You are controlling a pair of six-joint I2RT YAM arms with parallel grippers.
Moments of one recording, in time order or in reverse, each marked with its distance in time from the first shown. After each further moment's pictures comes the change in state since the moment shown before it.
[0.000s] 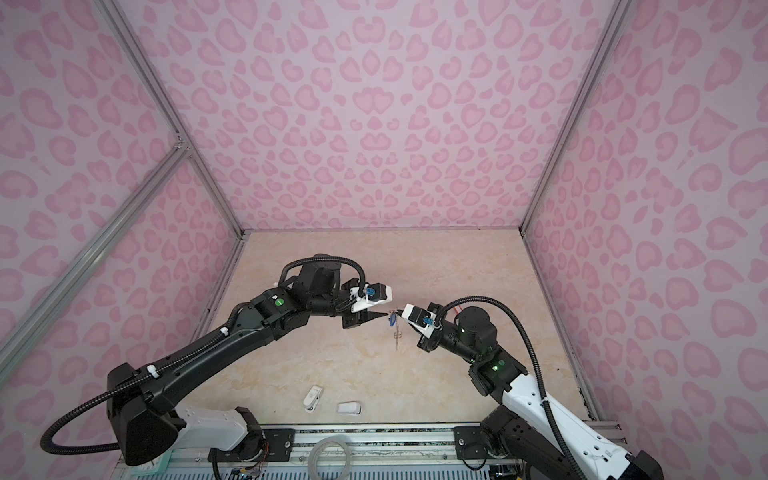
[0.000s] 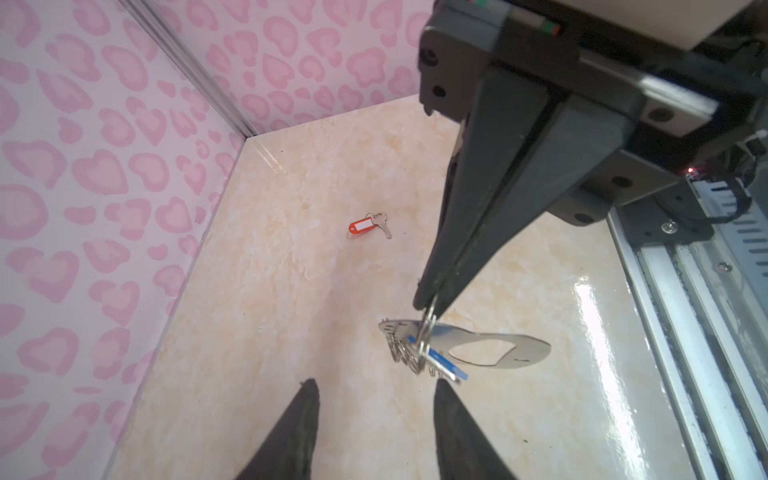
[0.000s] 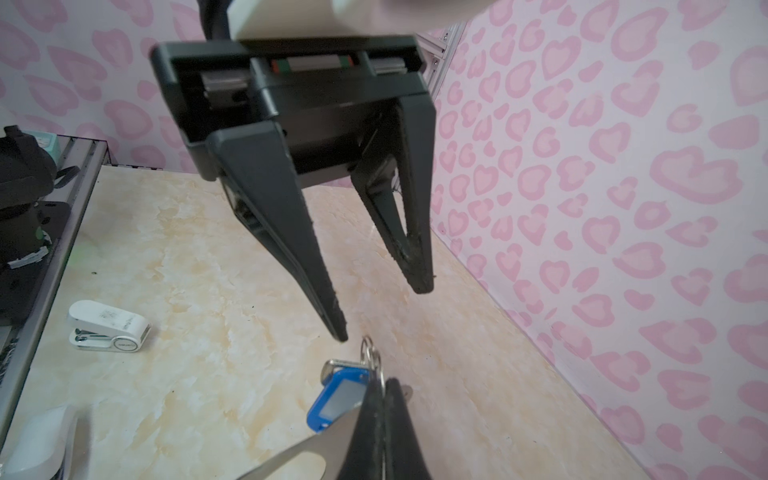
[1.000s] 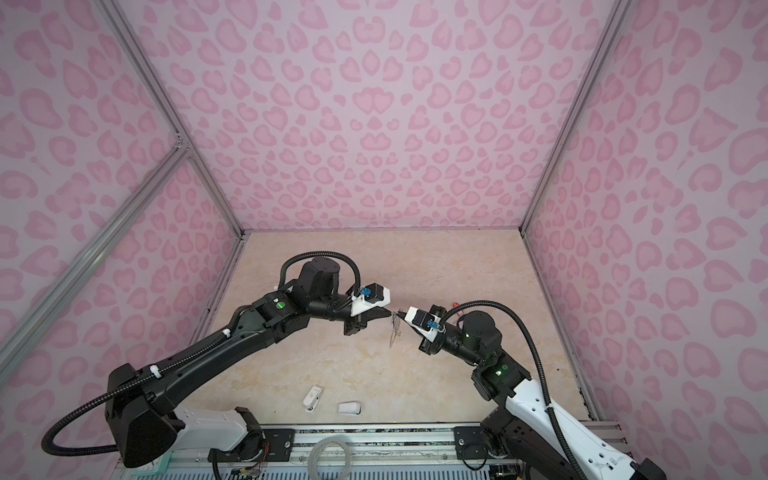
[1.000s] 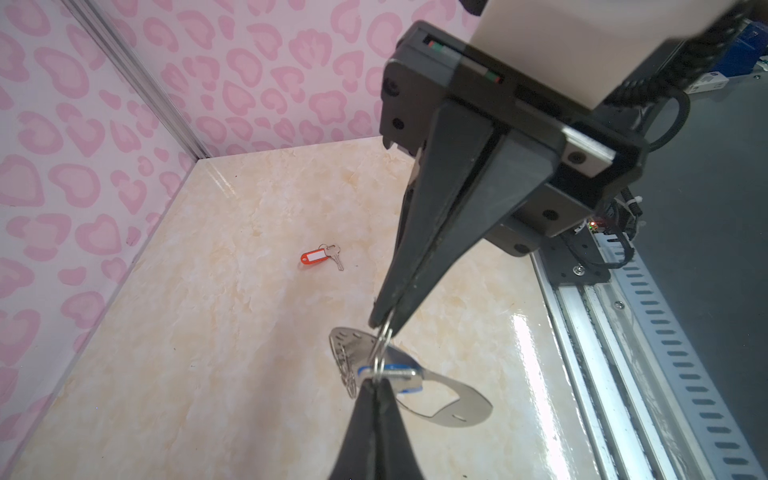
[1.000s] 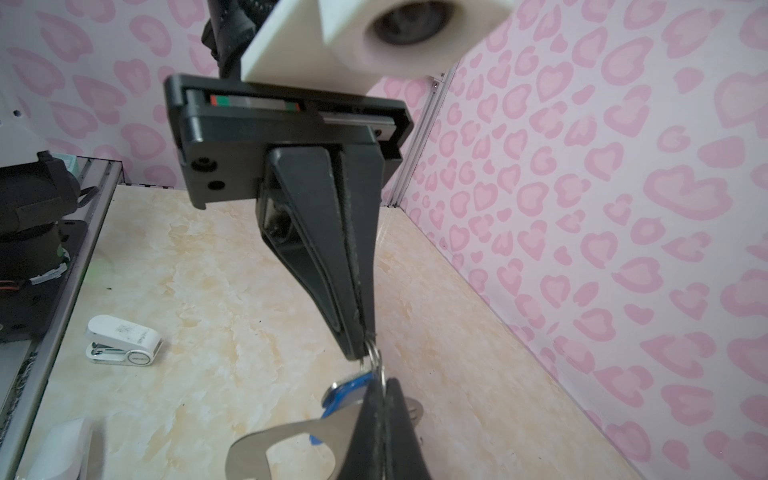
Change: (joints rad) left arm 0.009 -0.010 -0.046 0.051 0.164 -0.083; right arm 0.009 -0.051 -0.017 0.008 -0.018 0.018
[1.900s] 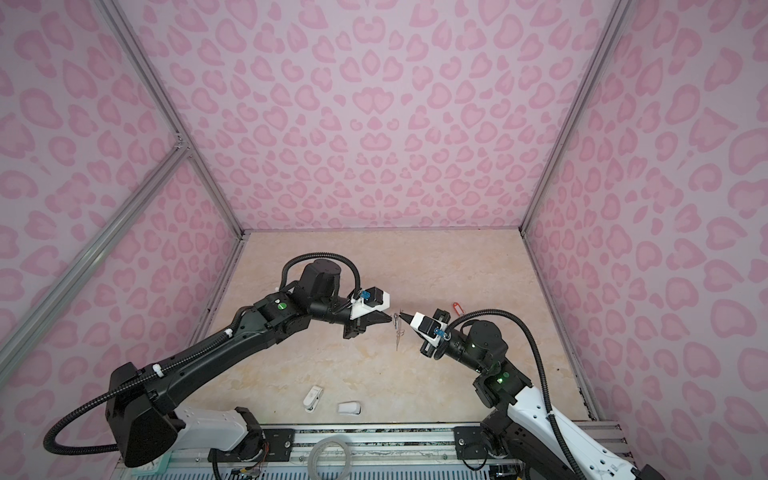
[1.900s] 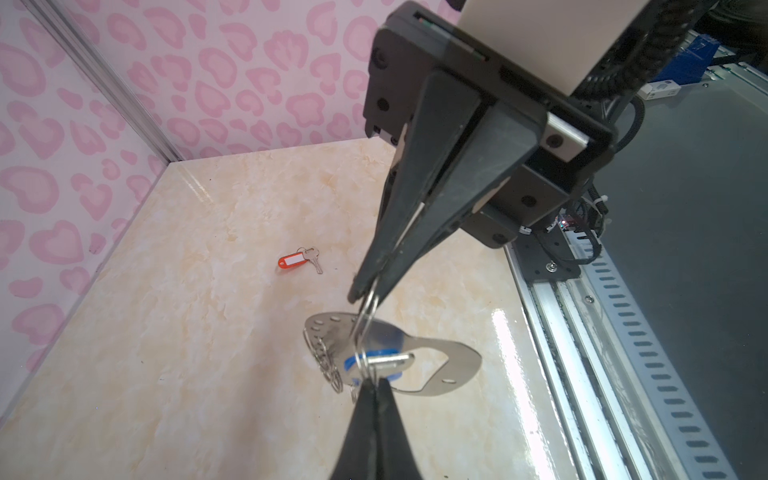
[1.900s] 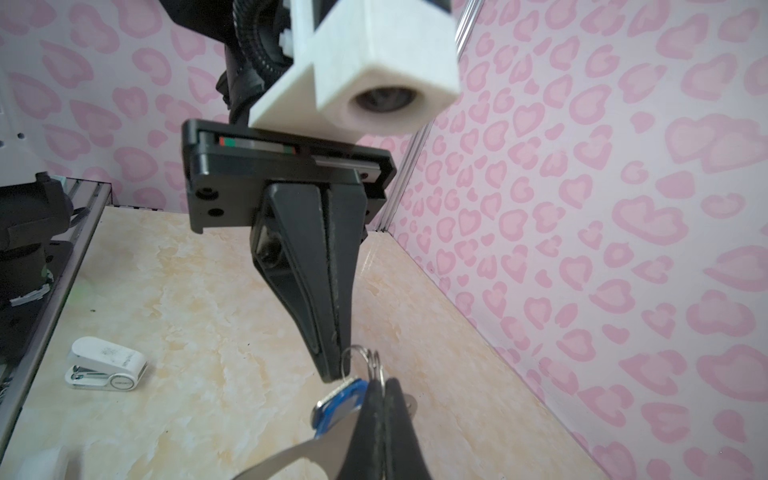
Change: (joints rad) left arm 0.000 0.013 -0.016 -0.008 0.069 0.002; right arm 0.004 -0.050 -0.076 0.143 0.020 0.019
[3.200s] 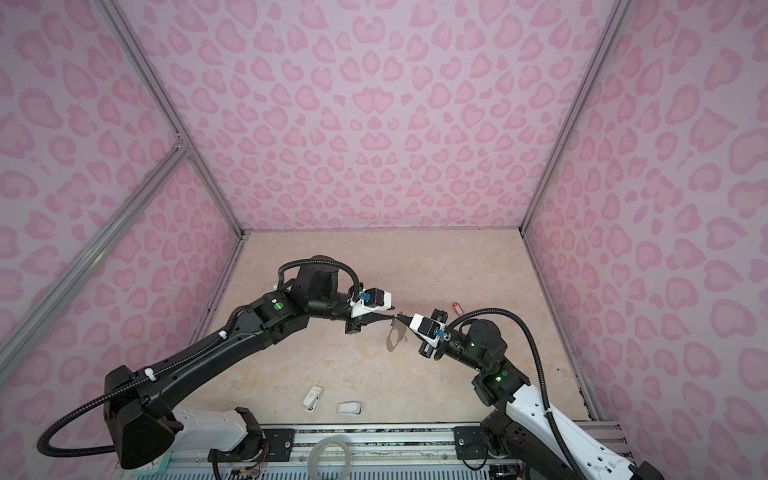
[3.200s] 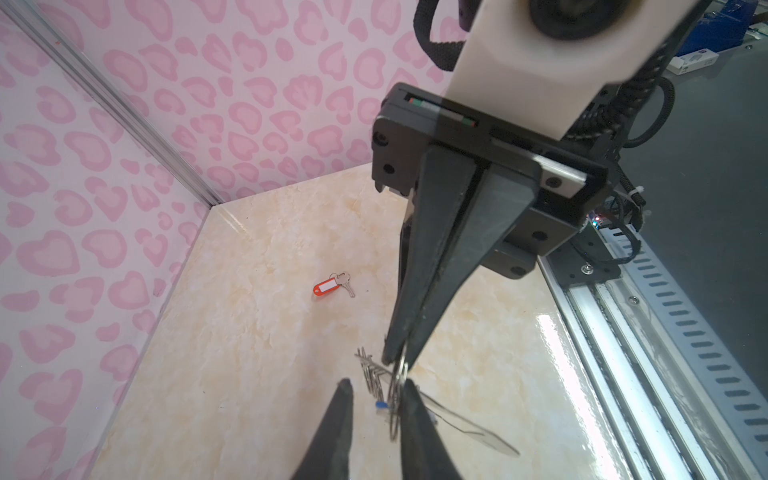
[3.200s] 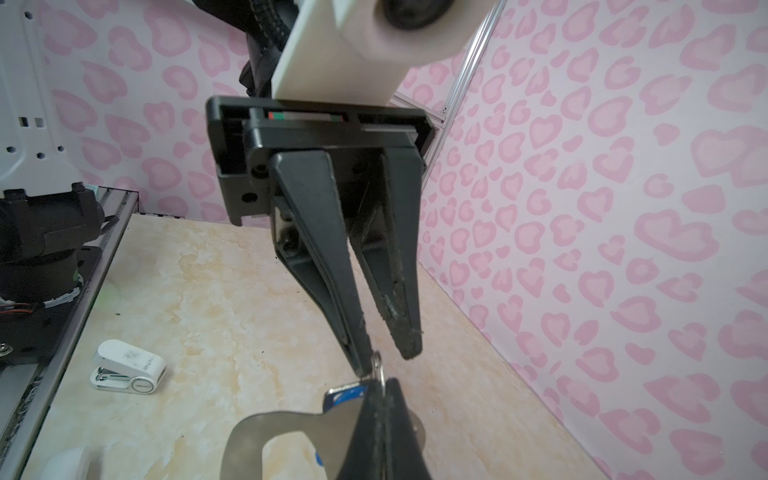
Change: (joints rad) left arm -0.026 -0.016 0.048 0.025 -0.056 0.096; right arm 0.000 0.023 0.000 0.024 -0.067 0.008
